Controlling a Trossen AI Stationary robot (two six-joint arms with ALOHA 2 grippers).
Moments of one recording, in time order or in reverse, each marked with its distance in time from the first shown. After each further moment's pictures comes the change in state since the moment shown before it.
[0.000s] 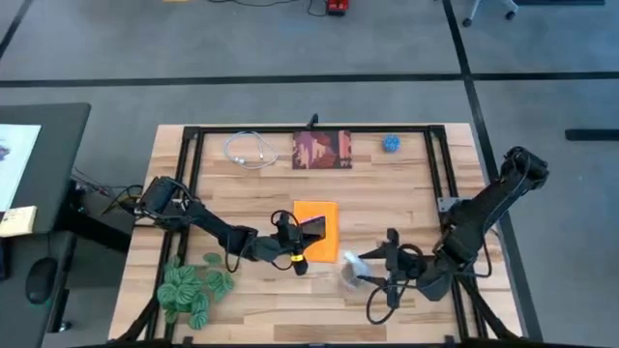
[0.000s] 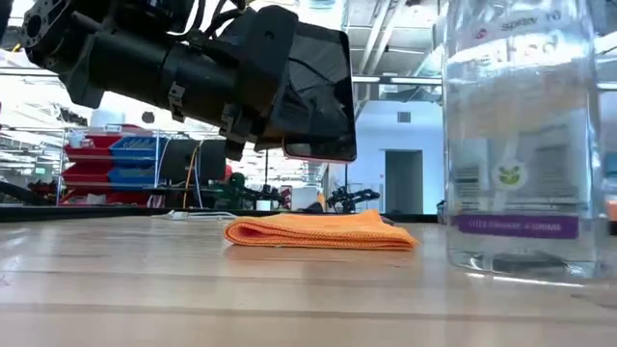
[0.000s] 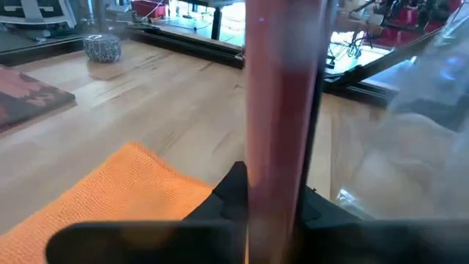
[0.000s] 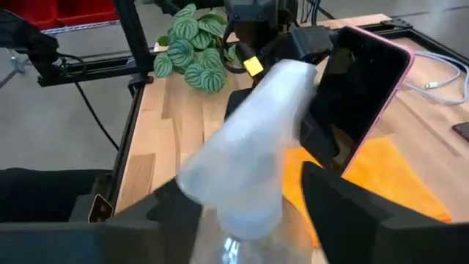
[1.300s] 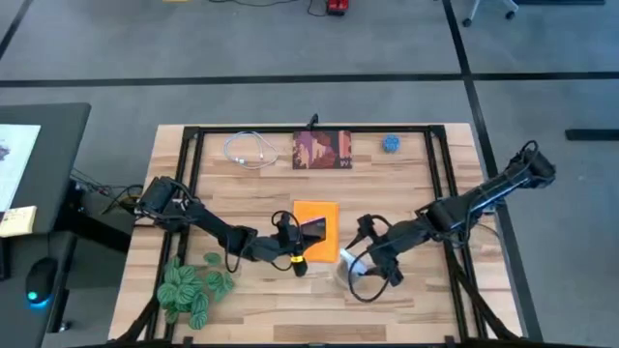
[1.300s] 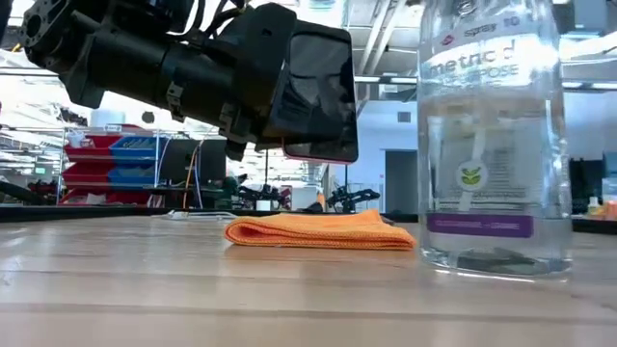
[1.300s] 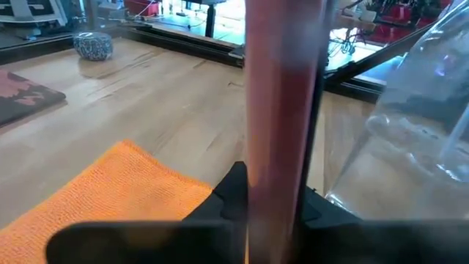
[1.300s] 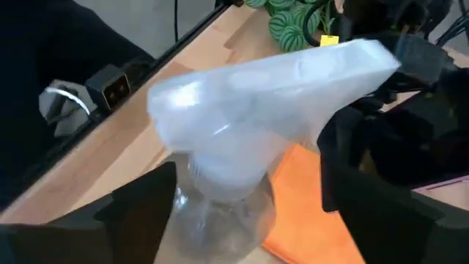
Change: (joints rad) left arm 0.000 0.000 0.000 0.002 0.023 0.005; right arm -0.347 -0.063 0.000 -0.100 -0.670 -0.710
